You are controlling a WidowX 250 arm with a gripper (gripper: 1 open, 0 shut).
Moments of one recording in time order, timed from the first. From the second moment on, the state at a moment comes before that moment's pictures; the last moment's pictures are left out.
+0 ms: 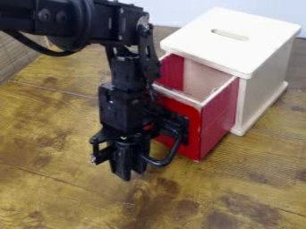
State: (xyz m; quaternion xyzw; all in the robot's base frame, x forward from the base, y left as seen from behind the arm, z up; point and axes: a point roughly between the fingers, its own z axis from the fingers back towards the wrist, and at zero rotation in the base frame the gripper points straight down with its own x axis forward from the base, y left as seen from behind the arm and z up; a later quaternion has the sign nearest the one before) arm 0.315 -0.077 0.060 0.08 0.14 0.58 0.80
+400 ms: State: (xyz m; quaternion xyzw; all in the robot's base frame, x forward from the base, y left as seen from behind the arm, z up) arm 0.305 -0.078 0.075 0.06 0.14 0.58 0.80
